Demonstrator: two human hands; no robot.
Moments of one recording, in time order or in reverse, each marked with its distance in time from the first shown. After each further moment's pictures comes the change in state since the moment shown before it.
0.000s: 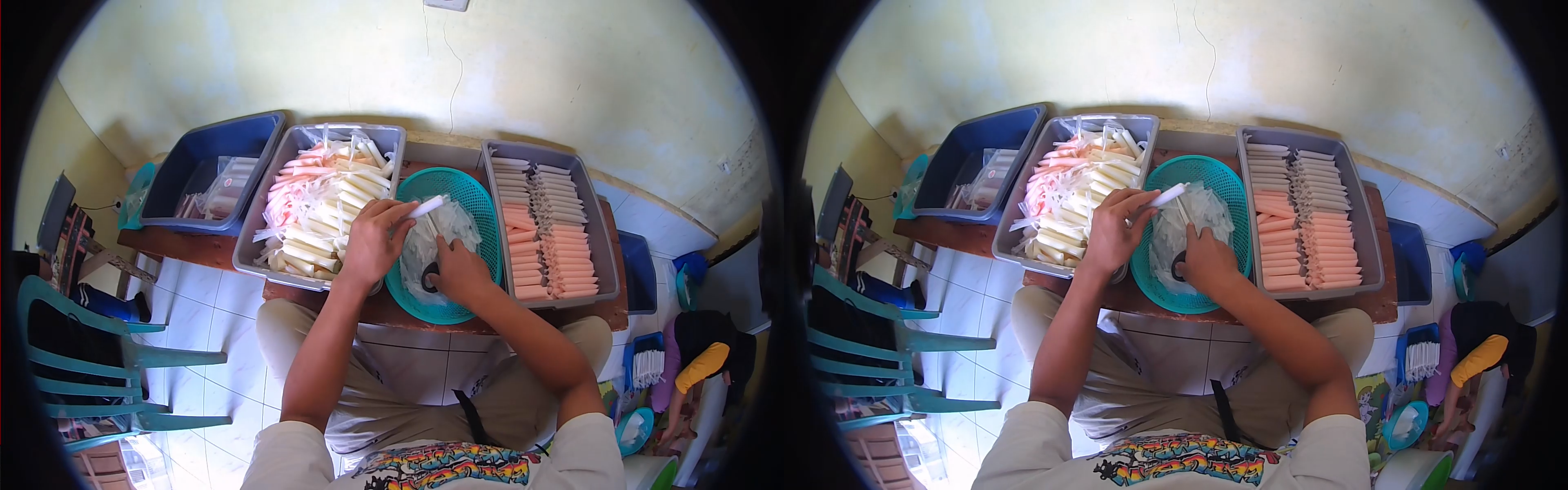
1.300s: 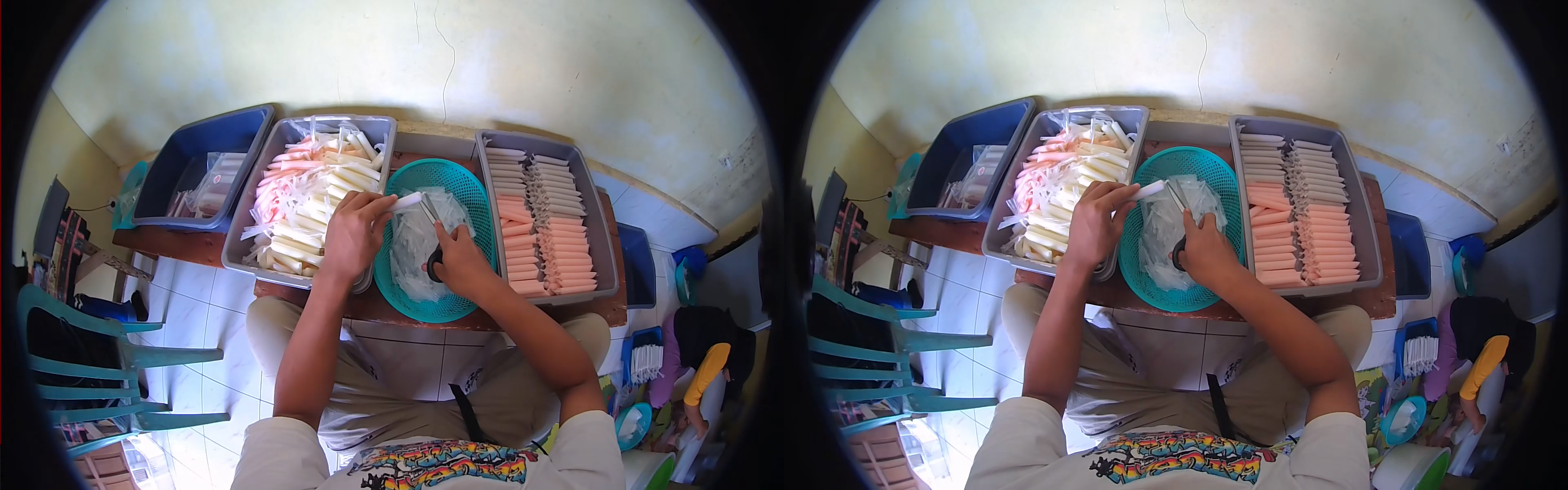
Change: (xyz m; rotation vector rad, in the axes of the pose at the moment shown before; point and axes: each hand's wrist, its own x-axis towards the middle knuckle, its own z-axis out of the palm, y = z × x) left_hand -0.001 -0.010 -0.005 0.167 -0.064 -0.044; right_hand 0.006 0.031 0.009 0.241 0.059 -0.089
